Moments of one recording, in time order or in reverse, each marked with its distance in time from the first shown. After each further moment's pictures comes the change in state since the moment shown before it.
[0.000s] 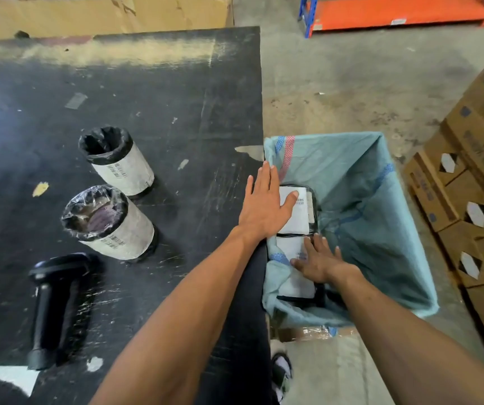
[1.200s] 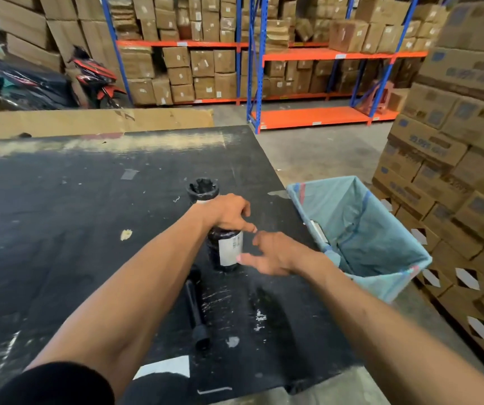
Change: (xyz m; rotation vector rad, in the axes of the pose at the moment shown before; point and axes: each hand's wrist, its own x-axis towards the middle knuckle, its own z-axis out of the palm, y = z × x) left_hand -0.102 -0.153 -0.243 0.320 -0.255 0.362; right_hand -0.247 -0.307 -0.022 0.107 0.466 -0.228
